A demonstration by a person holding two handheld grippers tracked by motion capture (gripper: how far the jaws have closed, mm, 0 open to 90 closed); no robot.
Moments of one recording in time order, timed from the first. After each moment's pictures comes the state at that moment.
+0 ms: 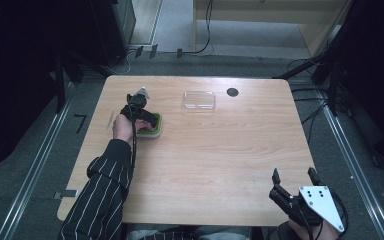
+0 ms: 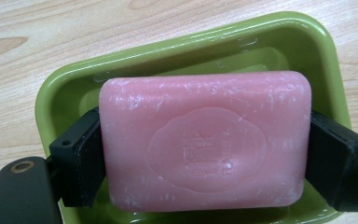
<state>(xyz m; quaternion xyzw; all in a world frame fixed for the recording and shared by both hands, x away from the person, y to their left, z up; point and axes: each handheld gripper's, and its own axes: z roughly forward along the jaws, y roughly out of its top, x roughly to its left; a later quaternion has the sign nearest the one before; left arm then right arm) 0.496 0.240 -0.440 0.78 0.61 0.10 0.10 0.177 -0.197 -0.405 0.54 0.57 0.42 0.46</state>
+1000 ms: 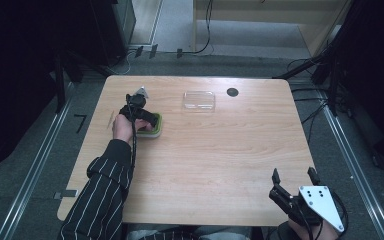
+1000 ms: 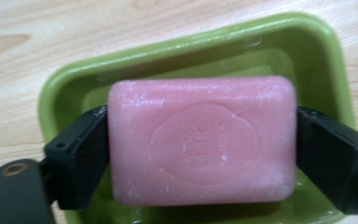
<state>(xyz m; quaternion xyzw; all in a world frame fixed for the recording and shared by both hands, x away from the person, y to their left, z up) 0.496 0.242 -0.435 0.78 0.61 0.10 0.10 0.177 -0.197 -0.405 0.54 0.57 0.42 0.46</state>
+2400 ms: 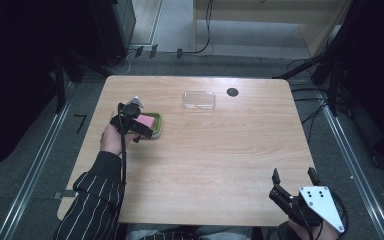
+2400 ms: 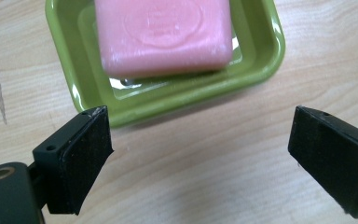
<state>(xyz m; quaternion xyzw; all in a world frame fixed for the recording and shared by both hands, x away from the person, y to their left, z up) 0.425 0.245 -0.406 0.80 0.58 0.10 0.10 0.177 -0.197 -0.404 0.54 0.57 0.42 0.46</state>
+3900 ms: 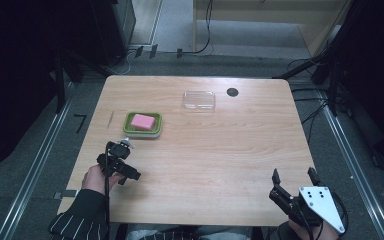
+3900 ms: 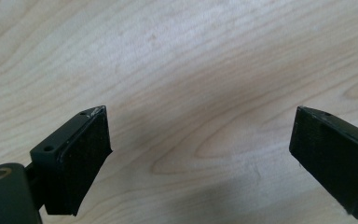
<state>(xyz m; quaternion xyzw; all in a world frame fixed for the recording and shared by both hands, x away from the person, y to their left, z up) 0.316 0.267 -0.441 0.83 0.55 0.07 0.05 0.176 -0.197 -0.404 0.54 0.57 0.42 0.46</state>
